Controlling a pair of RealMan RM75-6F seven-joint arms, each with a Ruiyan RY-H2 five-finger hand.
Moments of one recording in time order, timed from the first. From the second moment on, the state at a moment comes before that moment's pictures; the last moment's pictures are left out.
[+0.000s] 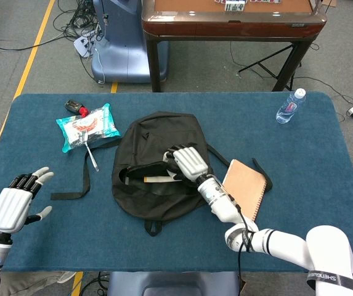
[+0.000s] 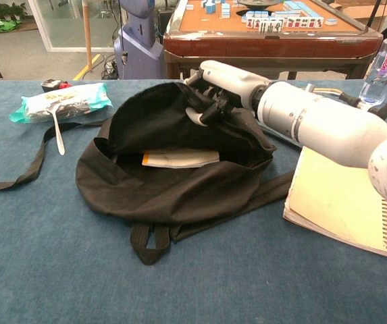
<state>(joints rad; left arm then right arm) -0.25 -1.12 -0.08 -1.60 1.61 1.42 0.08 0.93 -1.78 0.34 -1.19 -1.19 0.86 -0.01</state>
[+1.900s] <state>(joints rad) -0.86 -1.79 -0.03 -0.73 1.78 1.12 -0.26 1.07 -1.92 0.46 -0.83 -0.99 0.82 -0.09</state>
